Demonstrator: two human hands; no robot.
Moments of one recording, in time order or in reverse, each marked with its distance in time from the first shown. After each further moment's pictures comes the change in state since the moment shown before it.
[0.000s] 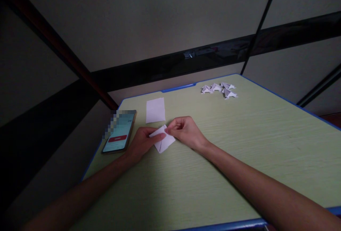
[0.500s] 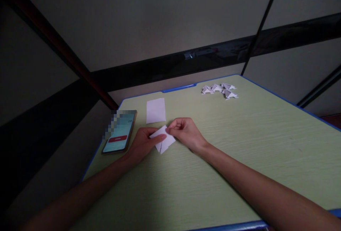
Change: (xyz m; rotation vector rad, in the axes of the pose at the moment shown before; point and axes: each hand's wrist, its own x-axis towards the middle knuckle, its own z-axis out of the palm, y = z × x) left_hand -0.001 0.001 0.001 0.032 0.005 0.019; right_hand 0.000 0.002 0.004 0.058 0.032 0.019
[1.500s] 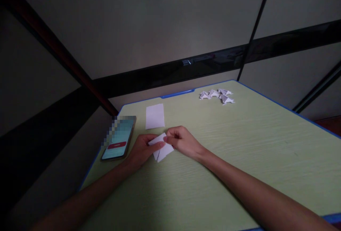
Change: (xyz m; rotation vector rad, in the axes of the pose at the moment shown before) left_hand 0.003 -0.009 -0.002 0.119 -0.066 0.065; right_hand -0.002 -0.005 -0.003 -0.292 -0.247 -0.067
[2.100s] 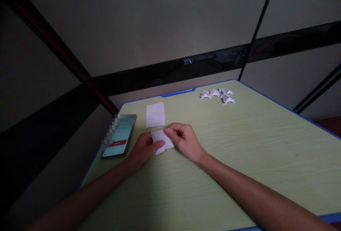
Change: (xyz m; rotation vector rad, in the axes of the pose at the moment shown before) left_hand -0.003 0.004 0.006 -0.309 -0.026 -0.038; right_hand -0.006 0.001 0.006 -0.028 0.263 -0.206
